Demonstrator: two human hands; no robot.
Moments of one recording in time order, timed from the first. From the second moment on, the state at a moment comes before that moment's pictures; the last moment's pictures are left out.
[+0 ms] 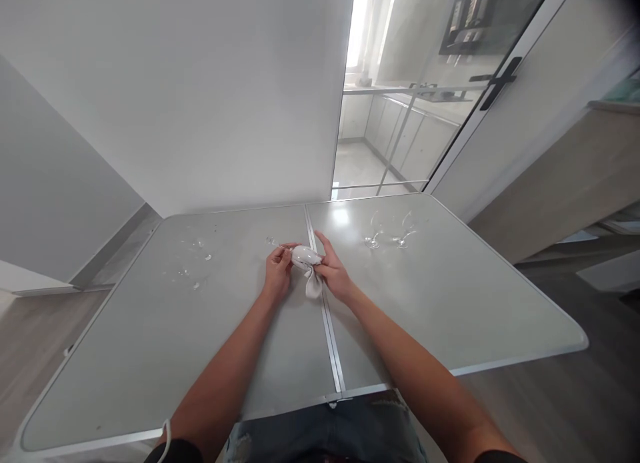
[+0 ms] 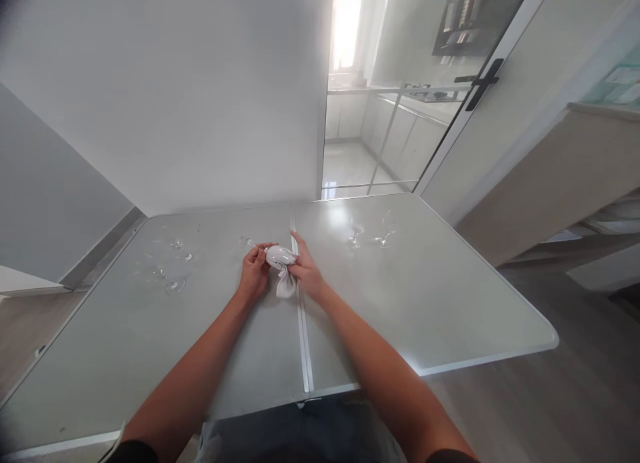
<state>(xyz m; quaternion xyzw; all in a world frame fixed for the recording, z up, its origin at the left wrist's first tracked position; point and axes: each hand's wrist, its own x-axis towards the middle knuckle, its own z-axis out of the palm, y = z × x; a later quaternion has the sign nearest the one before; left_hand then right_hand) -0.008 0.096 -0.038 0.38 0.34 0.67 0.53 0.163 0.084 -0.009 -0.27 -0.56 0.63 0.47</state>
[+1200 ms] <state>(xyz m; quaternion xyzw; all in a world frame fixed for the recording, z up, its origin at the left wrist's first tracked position) -0.010 0.095 -0.035 0.35 0.32 0.69 0.54 0.159 0.080 -0.005 -0.28 -0.47 0.67 0.51</state>
